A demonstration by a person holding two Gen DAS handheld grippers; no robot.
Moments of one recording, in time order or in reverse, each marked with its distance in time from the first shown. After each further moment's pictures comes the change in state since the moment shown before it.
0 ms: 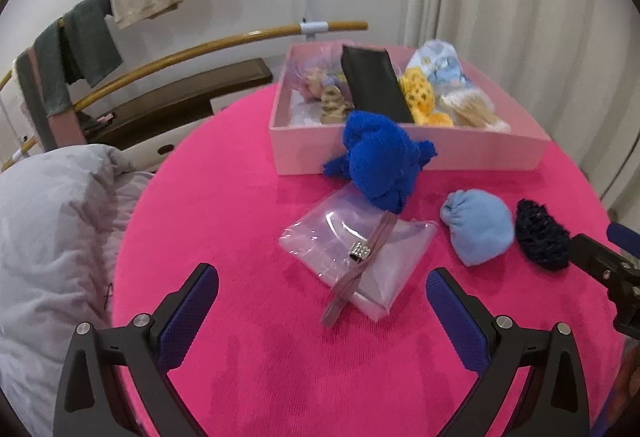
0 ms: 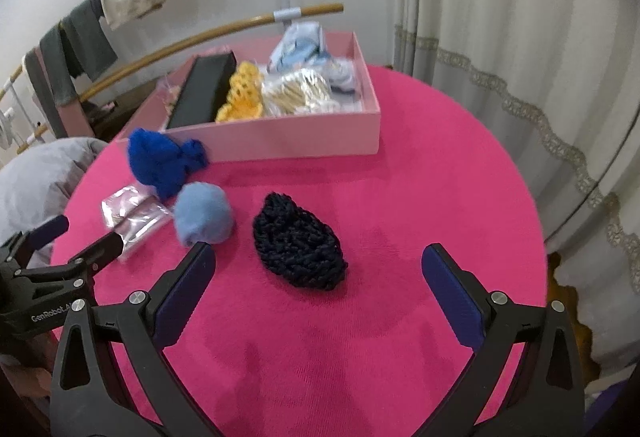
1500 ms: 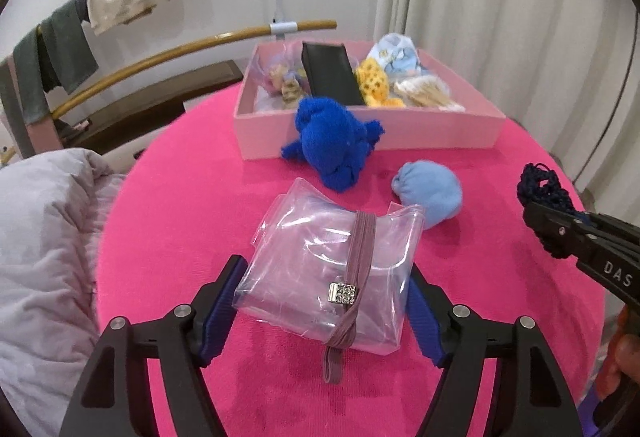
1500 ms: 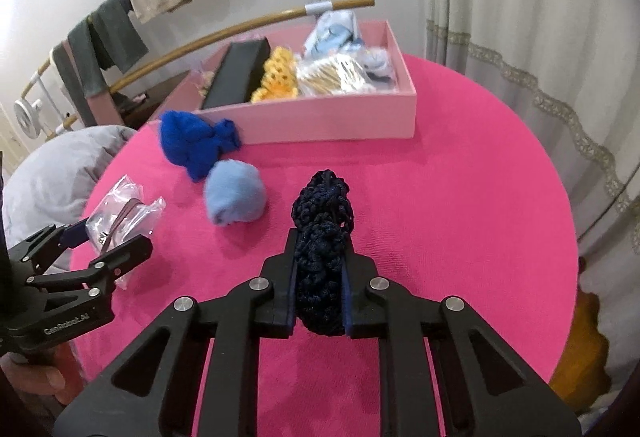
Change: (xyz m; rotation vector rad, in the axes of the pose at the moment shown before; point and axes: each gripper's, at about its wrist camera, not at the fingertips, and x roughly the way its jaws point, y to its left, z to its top) left arm -0.034 -0.013 -0.018 0.034 -0.034 -0.071; right arm -0.009 0.004 -0.009 -0.031 0.001 0.130
